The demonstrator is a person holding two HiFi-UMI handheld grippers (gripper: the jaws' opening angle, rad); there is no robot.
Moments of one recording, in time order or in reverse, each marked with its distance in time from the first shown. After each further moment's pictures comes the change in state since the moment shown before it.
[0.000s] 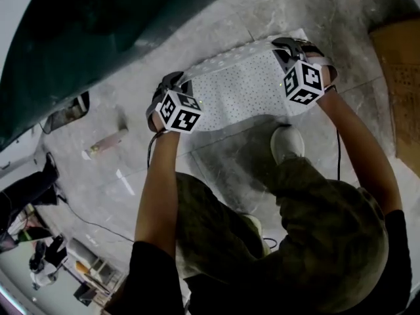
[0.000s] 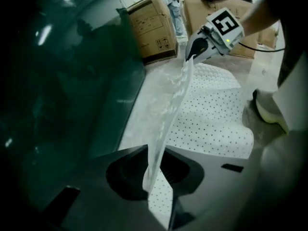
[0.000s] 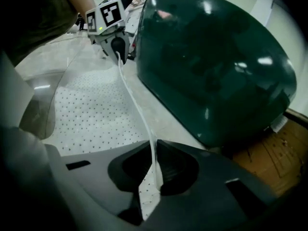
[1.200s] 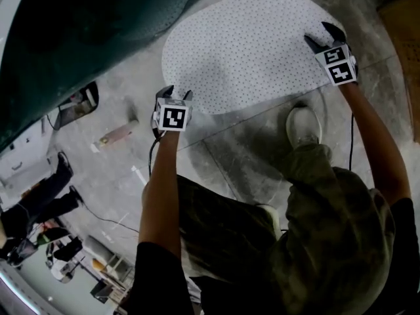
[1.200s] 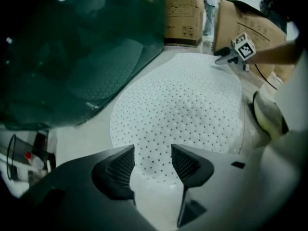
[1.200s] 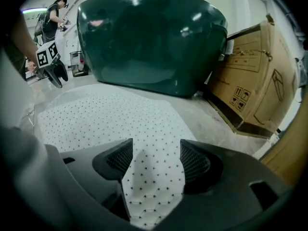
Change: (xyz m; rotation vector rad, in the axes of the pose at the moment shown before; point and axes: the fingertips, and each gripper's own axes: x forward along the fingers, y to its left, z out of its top) left arm 0.004 -0.024 -0.134 -0.338 0.158 -0.107; right arm -0.009 0.010 -0.119 0.651 0.041 -0.145
